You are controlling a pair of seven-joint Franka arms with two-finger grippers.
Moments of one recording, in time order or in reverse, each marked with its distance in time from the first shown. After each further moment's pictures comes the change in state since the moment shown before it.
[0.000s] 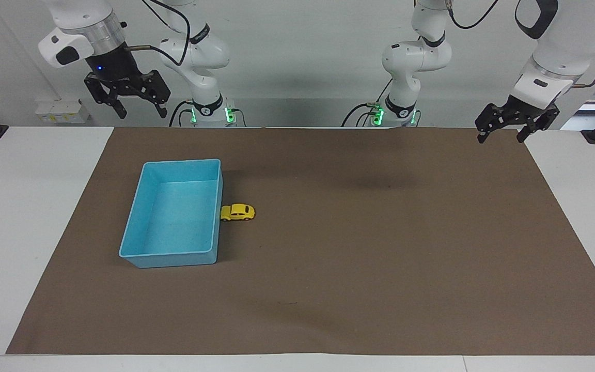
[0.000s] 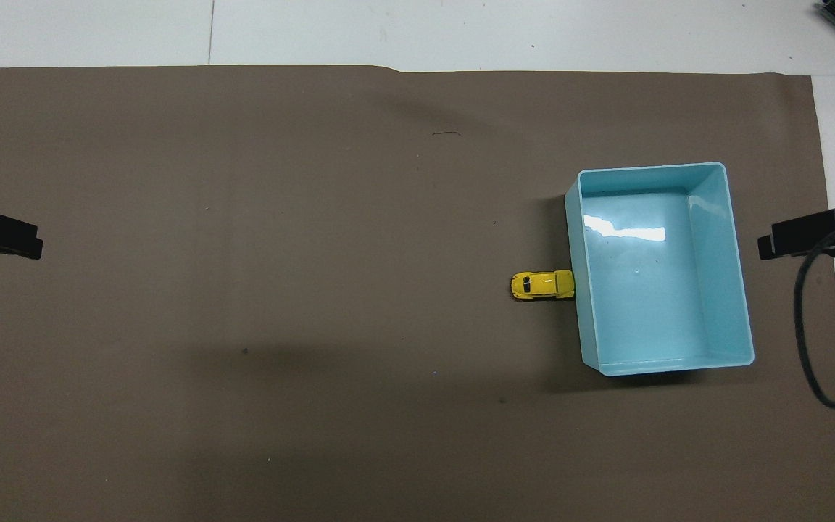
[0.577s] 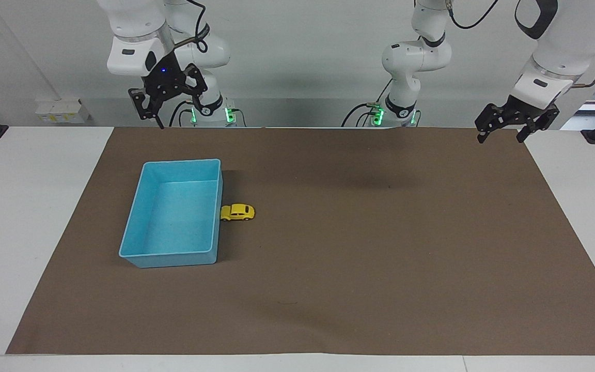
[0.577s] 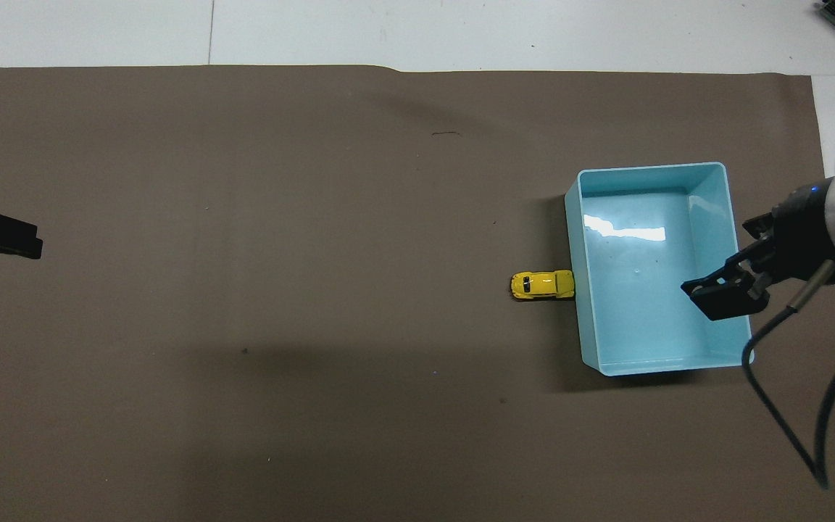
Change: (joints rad) left arm 0.000 0.000 0.000 0.000 0.000 0.000 0.000; right arm 0.116 -0.011 0.023 -0.084 -0.033 0.073 -0.574
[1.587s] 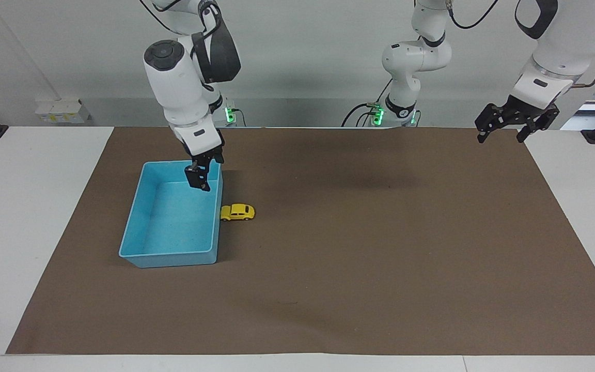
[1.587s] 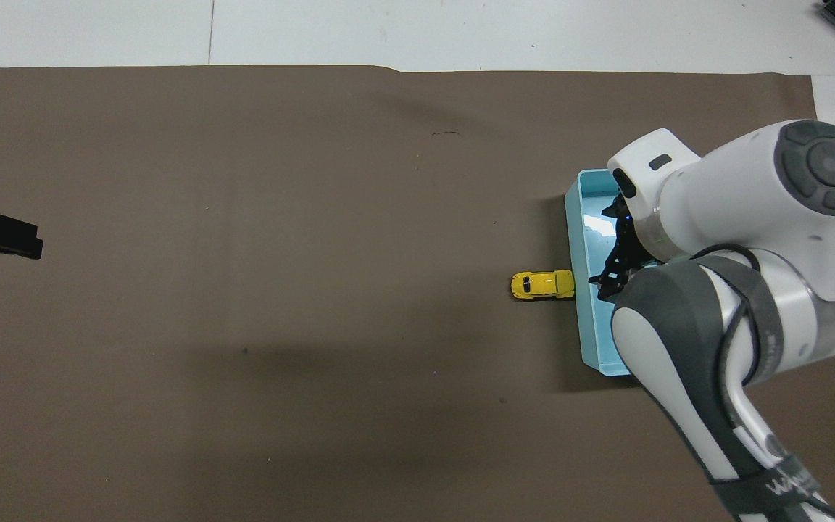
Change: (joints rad) left arm 0.000 0.000 0.000 0.000 0.000 0.000 0.000; right arm 0.082 0.114 0.003 -0.312 -0.010 0.456 -0.475
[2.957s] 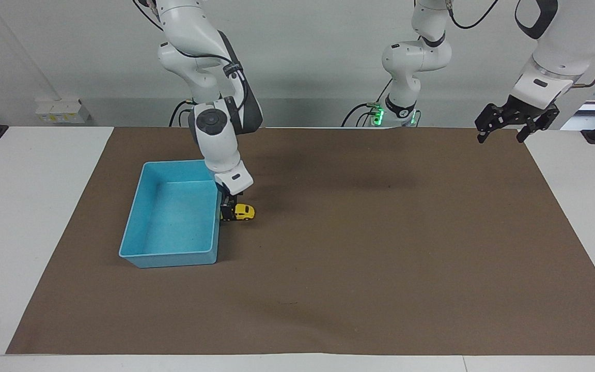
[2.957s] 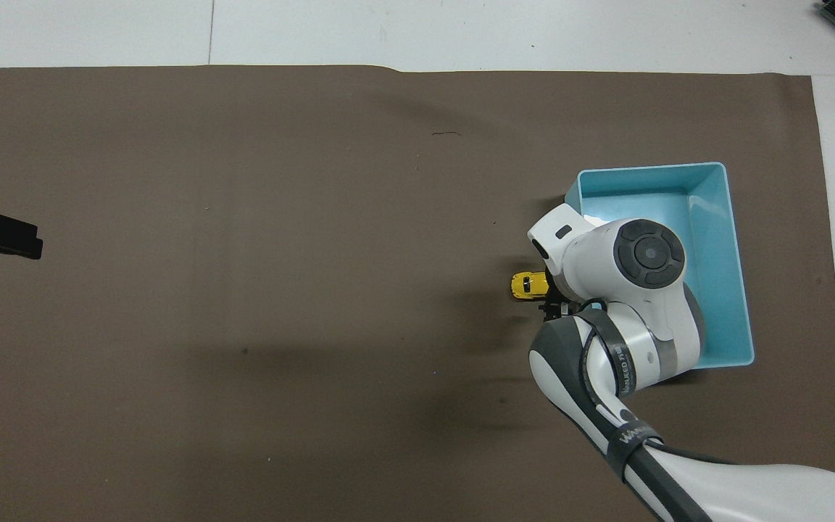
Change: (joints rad) left arm 0.000 0.000 0.000 0.000 0.000 0.000 0.000; right arm 0.066 0.120 0.000 -0.308 -0.052 0.437 -0.032
